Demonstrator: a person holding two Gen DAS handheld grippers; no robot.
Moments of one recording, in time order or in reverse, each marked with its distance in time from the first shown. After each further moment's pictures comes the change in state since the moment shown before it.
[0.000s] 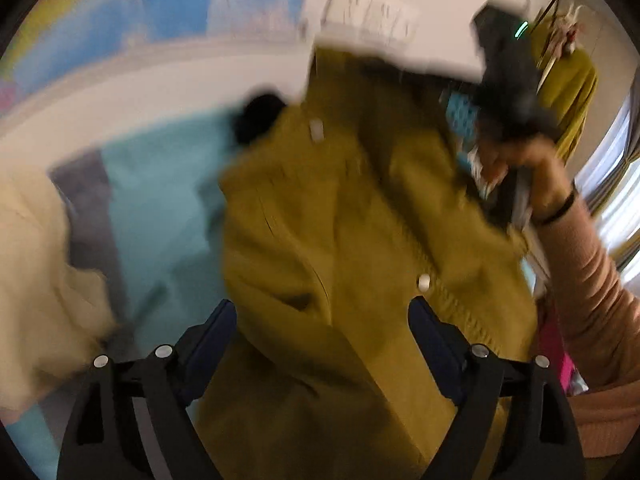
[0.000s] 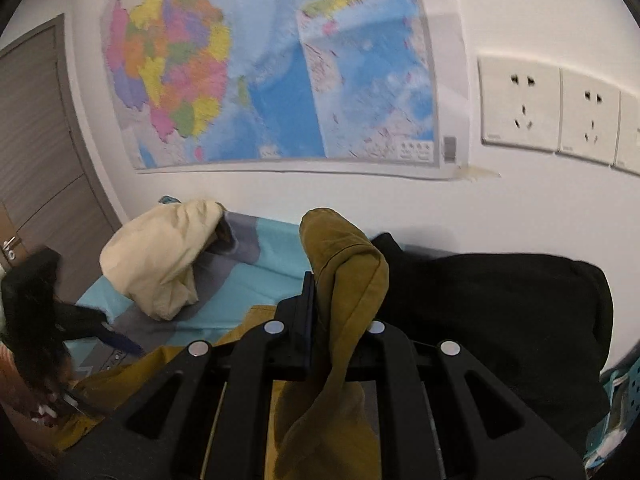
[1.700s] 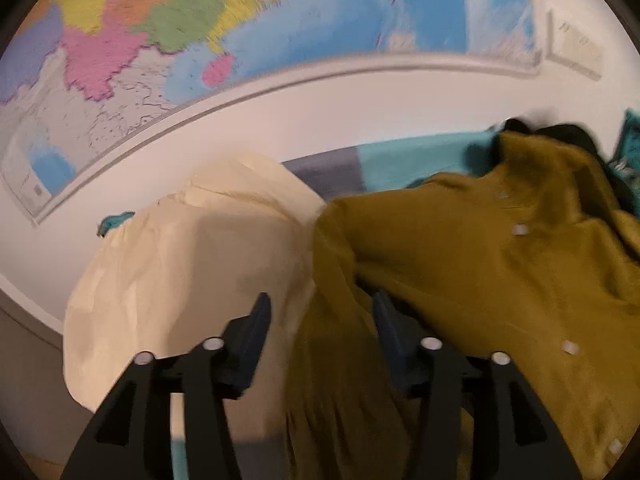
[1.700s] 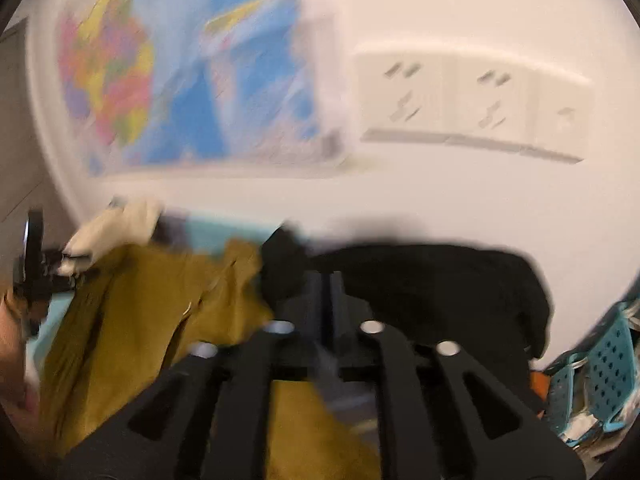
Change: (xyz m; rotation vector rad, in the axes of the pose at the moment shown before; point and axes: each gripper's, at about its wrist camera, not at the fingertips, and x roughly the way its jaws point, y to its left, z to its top) left arm -0.057 0.131 0.002 -0.145 -0.115 0.637; right arm -0.029 -0.075 -0.005 0.023 0.086 -0.166
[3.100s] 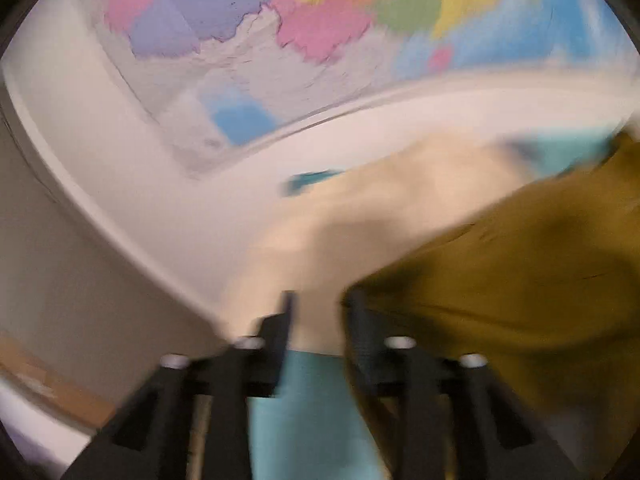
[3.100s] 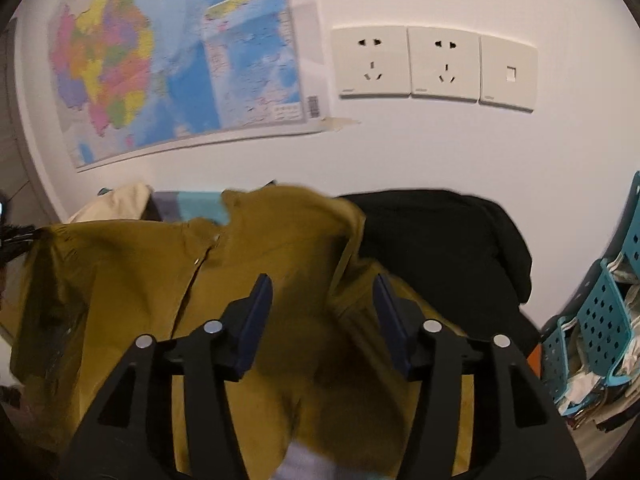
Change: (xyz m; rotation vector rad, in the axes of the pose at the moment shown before) left arm -0.045 0.099 -0.055 -0.027 0.064 0.608; right arm -0.036 0.002 -0.065 0.072 -0.039 -0.070
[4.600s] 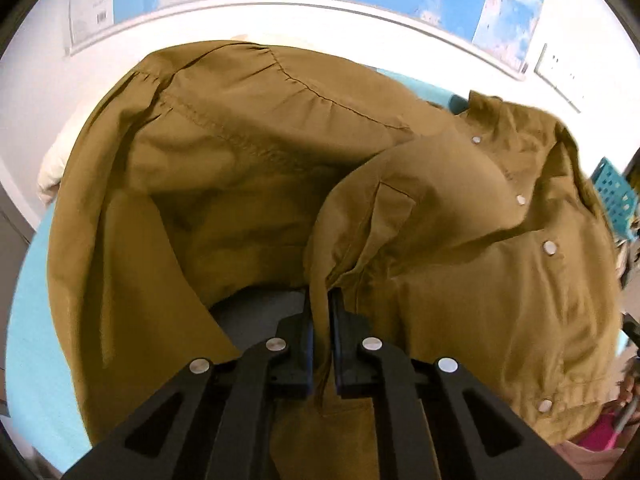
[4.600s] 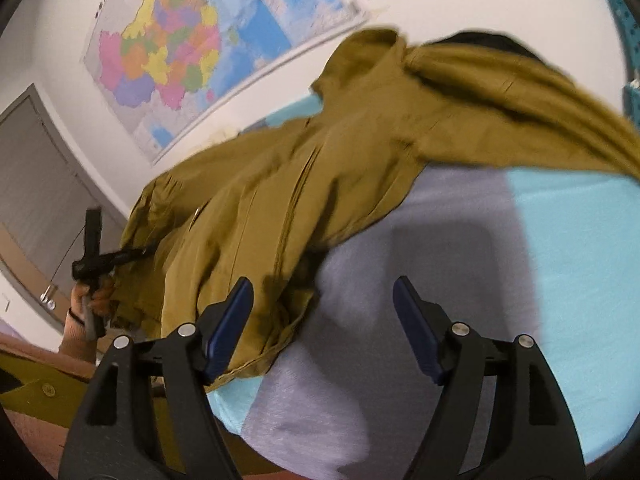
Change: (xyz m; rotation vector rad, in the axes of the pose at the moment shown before) left arm -0.052 -0.058 -0.123 -0.229 0.099 -0.745; right arm -0.074 0.059 -0.190 0.251 0.097 0.301
